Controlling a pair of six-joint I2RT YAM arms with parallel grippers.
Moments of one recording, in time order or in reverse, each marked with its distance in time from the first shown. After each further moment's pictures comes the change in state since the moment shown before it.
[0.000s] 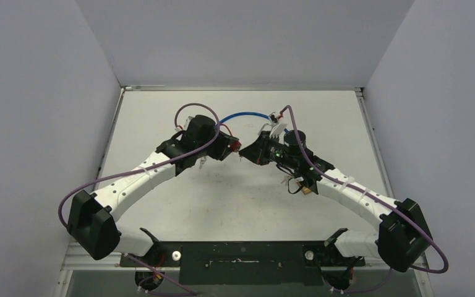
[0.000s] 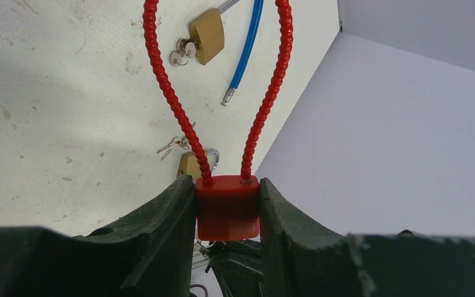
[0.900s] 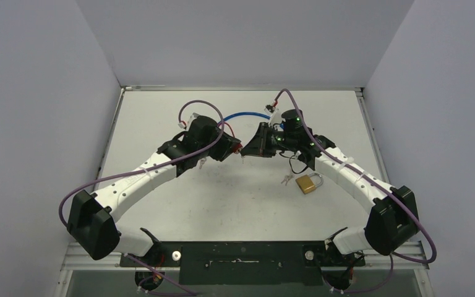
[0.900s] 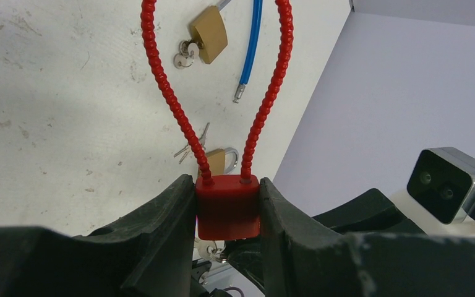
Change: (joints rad) left arm -0.018 0.000 -0.002 0.015 -0.014 0.129; right arm -0.107 0.143 0.291 -0.436 -0.241 0.048
